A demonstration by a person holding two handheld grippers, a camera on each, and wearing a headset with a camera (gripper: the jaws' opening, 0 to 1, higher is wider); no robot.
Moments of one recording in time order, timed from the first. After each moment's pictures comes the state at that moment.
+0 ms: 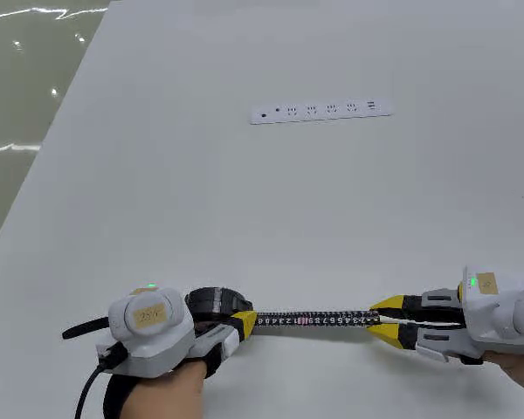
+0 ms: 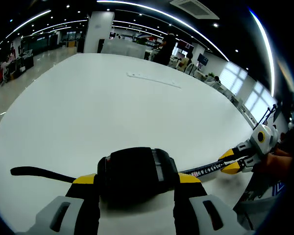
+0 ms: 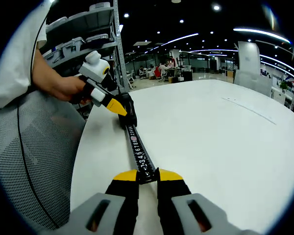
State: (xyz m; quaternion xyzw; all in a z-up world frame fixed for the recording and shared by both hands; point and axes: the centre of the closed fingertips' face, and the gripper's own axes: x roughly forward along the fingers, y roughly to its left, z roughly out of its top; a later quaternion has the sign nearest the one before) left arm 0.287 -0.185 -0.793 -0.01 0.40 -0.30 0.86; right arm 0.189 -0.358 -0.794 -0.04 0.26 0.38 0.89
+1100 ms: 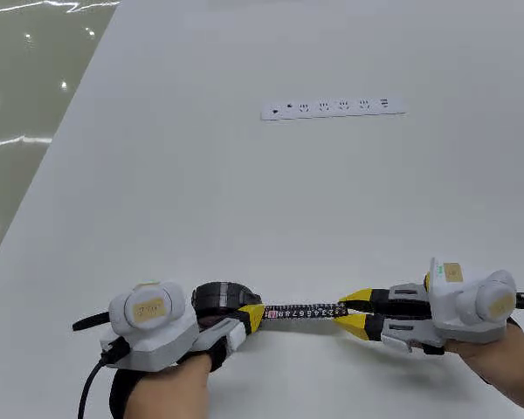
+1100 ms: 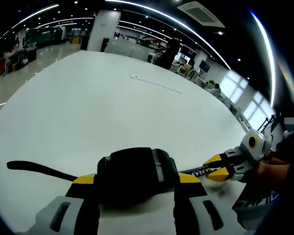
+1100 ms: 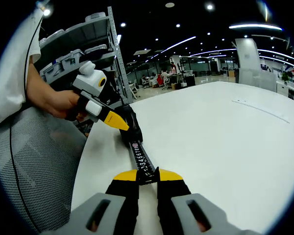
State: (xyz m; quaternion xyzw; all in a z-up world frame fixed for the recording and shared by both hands) left arm 0.289 -0.183 -0.791 -0.05 0.41 -0.29 0.86; right arm 0.218 -0.315 -0.789 0.01 0.23 0.40 0.89
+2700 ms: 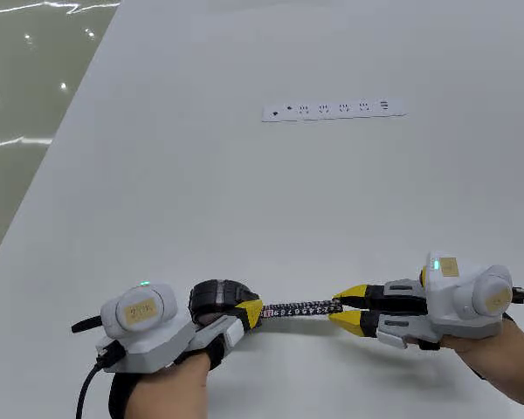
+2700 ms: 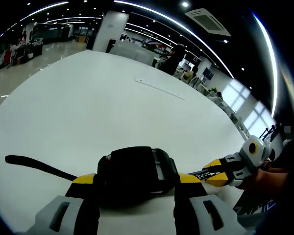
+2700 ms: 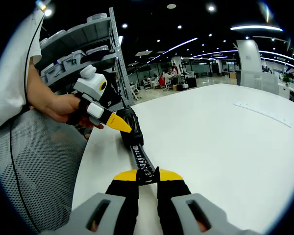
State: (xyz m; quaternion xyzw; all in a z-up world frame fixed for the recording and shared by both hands) left arm 0.293 -0.183 -0.789 -0.08 0.41 -0.28 0.87; right arm 0.225 -0.311 -0.783 0.01 0.23 0.40 0.89
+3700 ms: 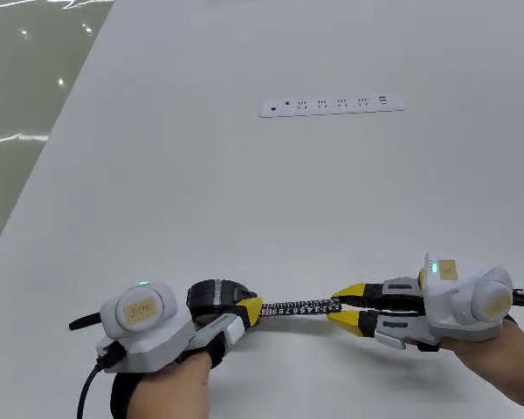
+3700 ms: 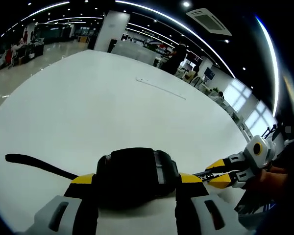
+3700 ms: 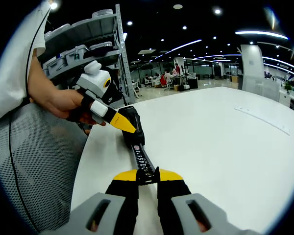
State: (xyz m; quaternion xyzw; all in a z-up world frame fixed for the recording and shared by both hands) left arm 0.292 -0.184 -0.793 -0.06 0.40 -0.28 0.87; right arm 0.220 -0.307 -0.780 -0.02 0.22 0.41 0.88
